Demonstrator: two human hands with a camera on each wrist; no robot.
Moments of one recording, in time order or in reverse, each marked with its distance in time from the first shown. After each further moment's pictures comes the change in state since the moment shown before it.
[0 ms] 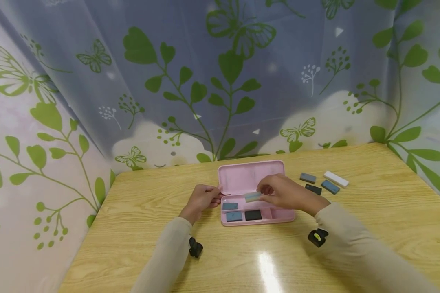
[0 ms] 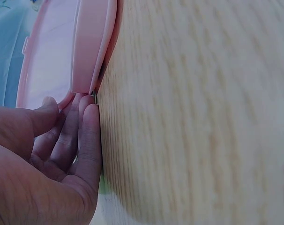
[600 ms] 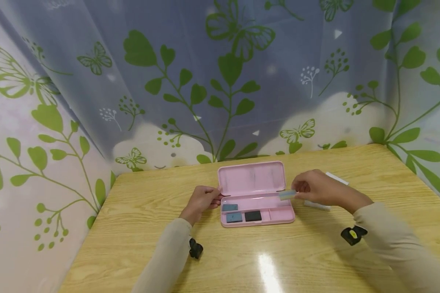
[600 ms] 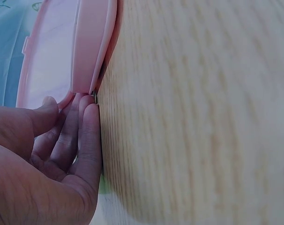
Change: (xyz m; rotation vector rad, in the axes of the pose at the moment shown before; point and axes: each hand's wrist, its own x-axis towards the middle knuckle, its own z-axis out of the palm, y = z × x) left_hand 0.000 0.001 0.001 0.008 0.003 0.003; right_hand -0.055 0.029 -0.055 0.006 -0.058 0.111
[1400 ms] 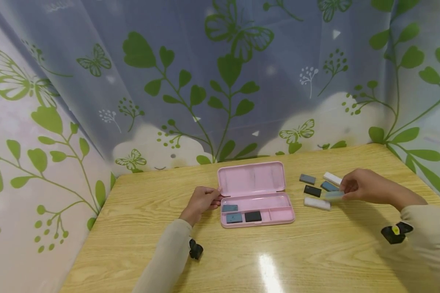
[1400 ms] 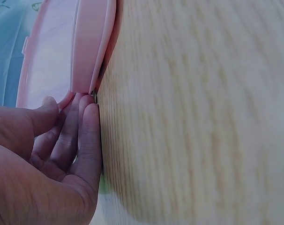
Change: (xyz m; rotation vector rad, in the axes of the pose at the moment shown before) left_hand 0.000 0.000 0.000 0.004 -0.003 0.005; right_hand -0.070 0.072 -0.041 -0.068 -0.019 0.214
